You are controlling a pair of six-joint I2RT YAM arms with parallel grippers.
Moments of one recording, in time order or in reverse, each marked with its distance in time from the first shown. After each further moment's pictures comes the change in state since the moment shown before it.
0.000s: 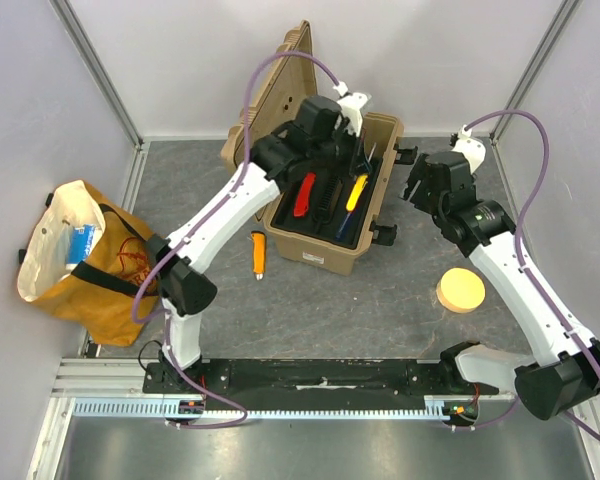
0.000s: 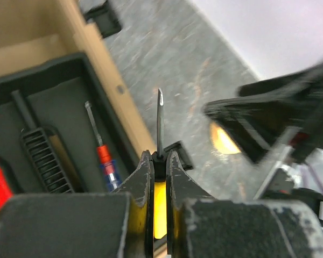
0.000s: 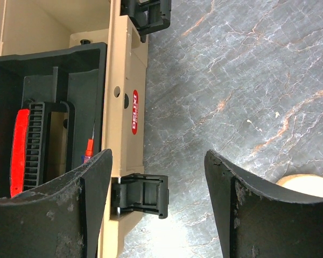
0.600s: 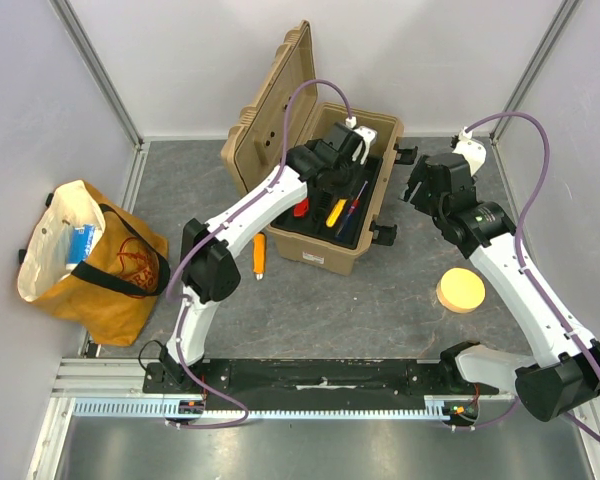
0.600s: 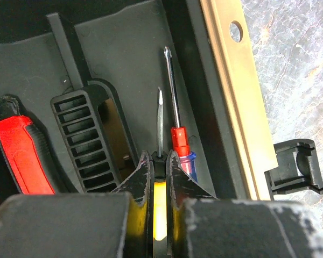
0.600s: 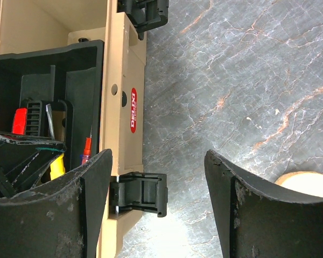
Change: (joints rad) left arm -0.021 0.227 0.002 -0.146 -0.314 0.111; right arm -0.002 -0.011 -0.013 0.000 -0.001 0.011
